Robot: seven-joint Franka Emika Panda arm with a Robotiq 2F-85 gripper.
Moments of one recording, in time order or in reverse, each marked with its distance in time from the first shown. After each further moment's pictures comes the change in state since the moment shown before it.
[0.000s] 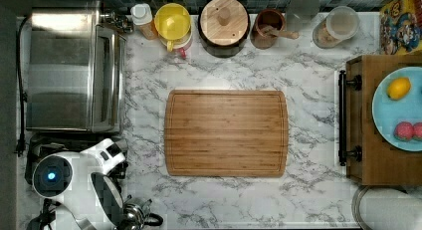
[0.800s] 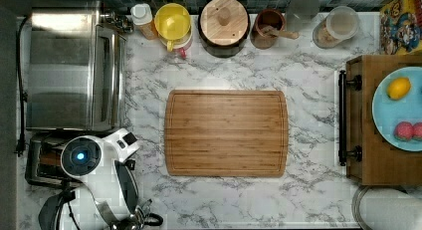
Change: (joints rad) arm -0.011 0.037 -0.064 -0.012 0.096 0.029 -0.140
